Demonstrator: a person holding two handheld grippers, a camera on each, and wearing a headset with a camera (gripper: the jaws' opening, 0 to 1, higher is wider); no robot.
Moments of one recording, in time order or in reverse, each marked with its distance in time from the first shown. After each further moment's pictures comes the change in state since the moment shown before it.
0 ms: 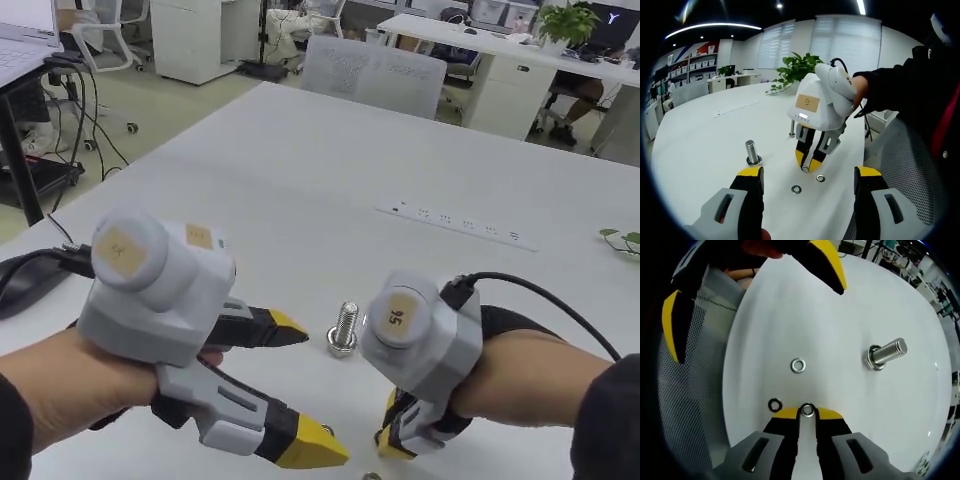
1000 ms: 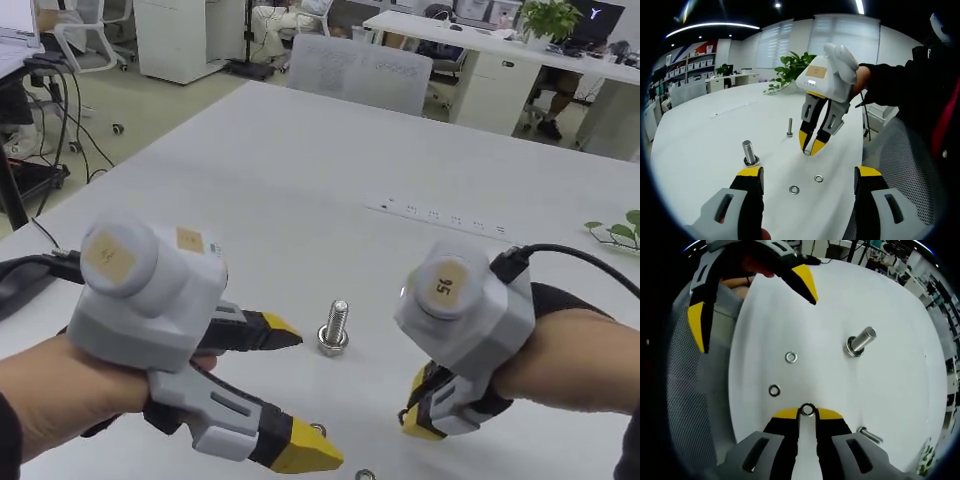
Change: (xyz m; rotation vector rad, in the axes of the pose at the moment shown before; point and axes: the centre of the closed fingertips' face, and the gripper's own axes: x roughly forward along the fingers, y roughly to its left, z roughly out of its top) left arm 0.003 -0.003 -0.001 0.006 0.007 -0.016; right arm -0.036 -0.008 -0.016 0.075 -0.040 -0.047
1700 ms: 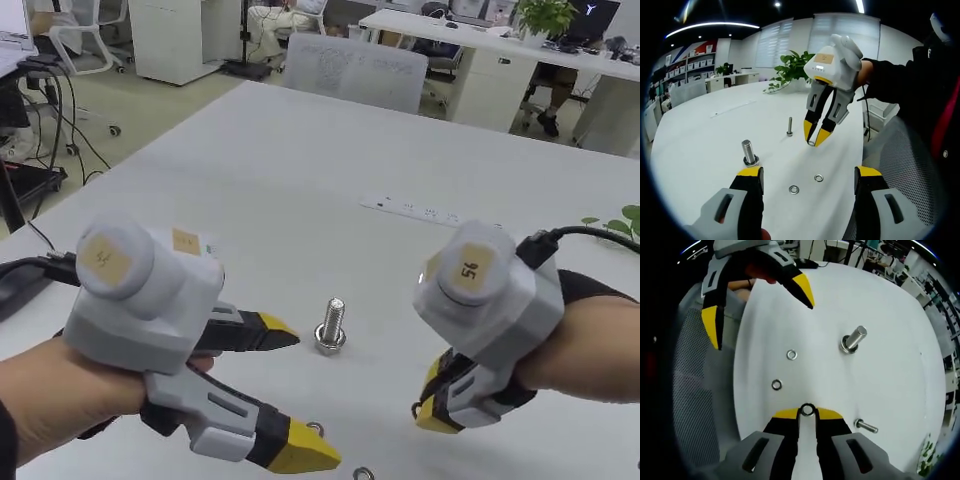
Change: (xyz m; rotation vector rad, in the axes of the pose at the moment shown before) left arm 0.000 0.000 -0.003 0.002 0.009 0.003; right arm -0.020 0.000 -0.006 0.012 -0.016 -0.010
